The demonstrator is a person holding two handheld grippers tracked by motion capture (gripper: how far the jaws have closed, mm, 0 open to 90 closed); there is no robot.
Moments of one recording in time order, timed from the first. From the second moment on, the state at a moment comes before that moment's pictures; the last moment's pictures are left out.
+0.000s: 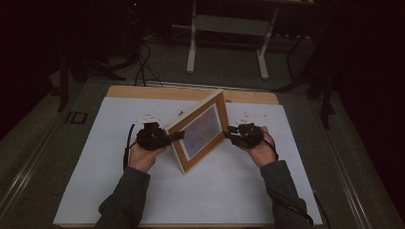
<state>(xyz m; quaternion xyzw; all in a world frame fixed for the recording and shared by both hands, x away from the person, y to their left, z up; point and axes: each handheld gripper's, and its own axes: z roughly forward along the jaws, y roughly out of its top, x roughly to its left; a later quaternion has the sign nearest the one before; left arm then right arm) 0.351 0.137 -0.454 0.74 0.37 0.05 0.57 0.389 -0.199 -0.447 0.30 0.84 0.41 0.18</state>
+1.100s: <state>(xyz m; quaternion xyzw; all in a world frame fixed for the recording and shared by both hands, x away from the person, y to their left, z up) 0.329 0.133 -0.459 0.72 0.40 0.10 0.56 0.426 -0.225 -0.439 0.36 0.82 0.41 0.19</state>
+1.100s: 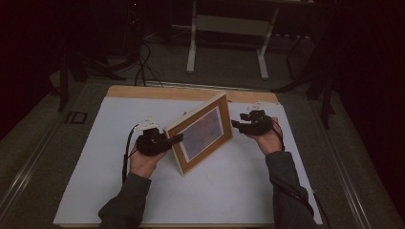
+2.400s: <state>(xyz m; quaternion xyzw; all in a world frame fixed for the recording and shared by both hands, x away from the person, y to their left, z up) 0.356 0.164 -0.465 0.74 0.34 0.01 0.58 0.456 -0.193 -0.451 0.31 0.84 0.43 0.08</state>
